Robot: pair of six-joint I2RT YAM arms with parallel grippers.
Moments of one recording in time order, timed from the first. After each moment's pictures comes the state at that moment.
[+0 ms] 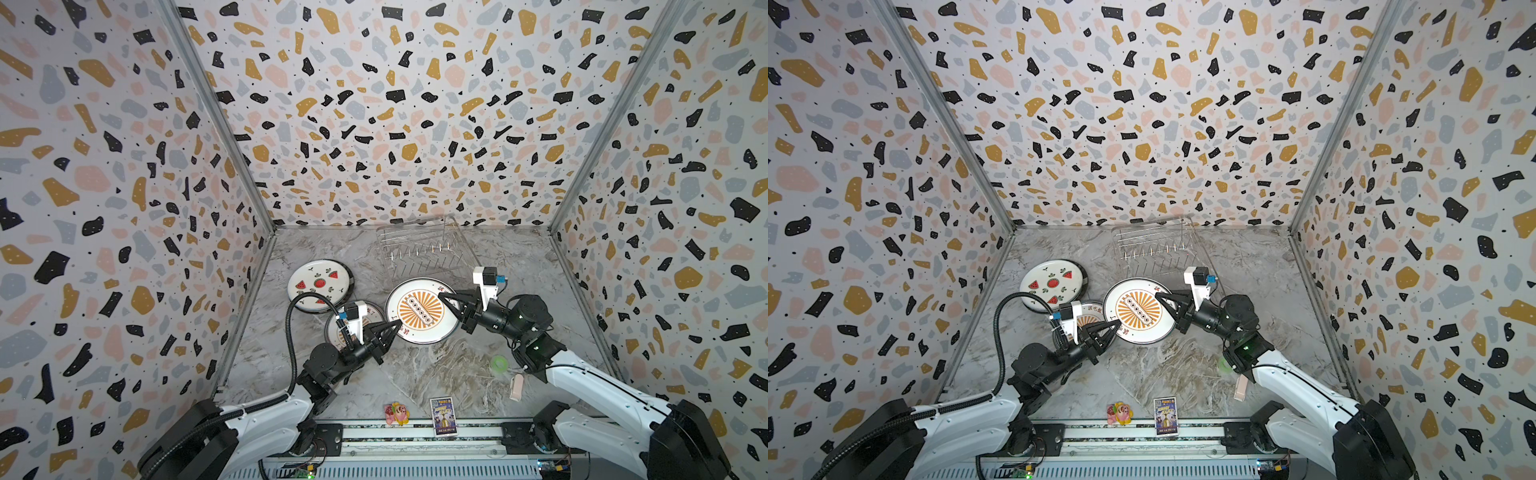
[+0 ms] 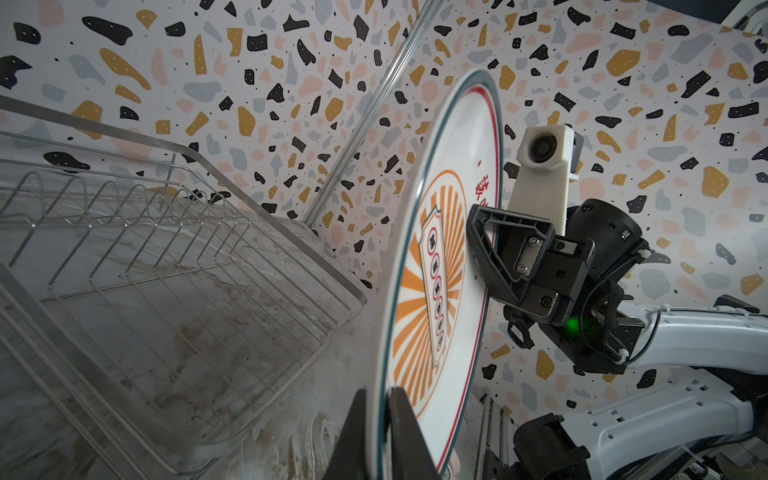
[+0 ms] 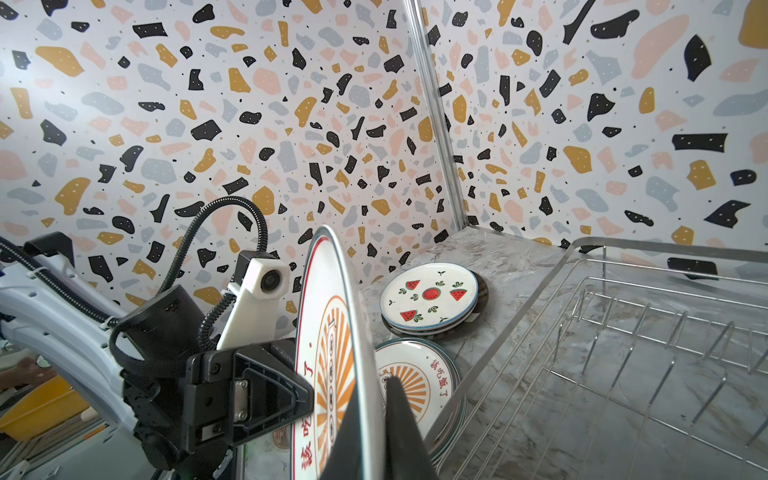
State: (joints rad) left arm -0.74 1.00 0.12 1.06 0.23 -0.65; right arm 0.60 1.03 0.52 0.64 -0.55 0.37
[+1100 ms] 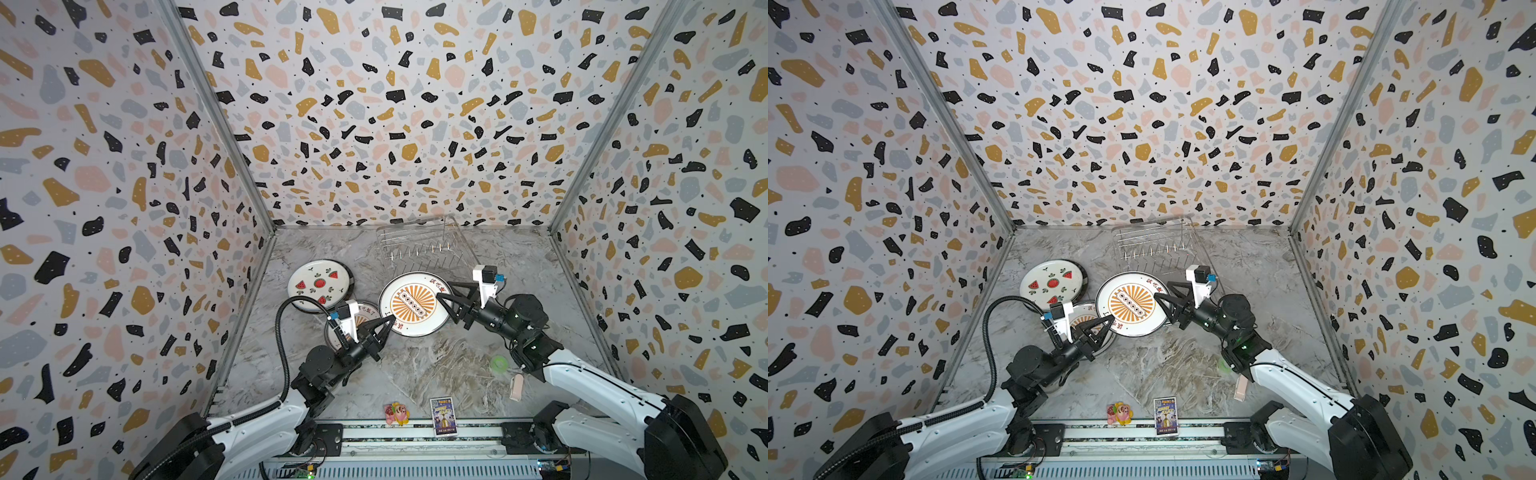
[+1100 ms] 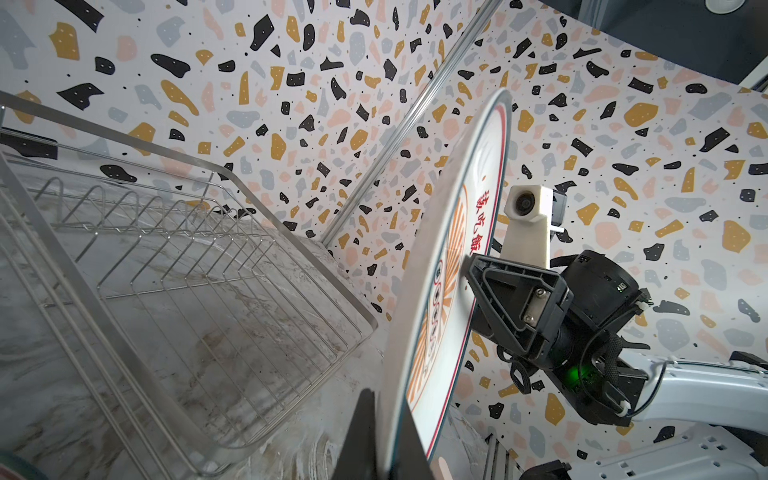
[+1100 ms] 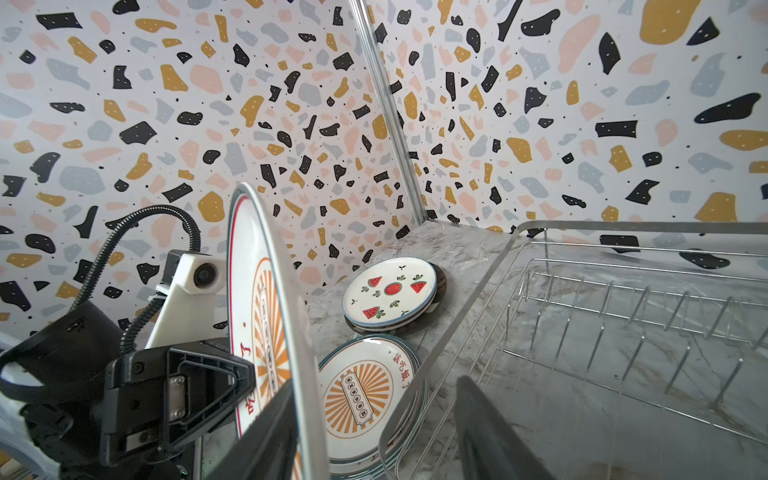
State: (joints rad) left arm -0.74 0.90 0.11 0.97 0.10 -0.70; right arm 0.59 1.05 0.51 0.60 -0.41 0.35
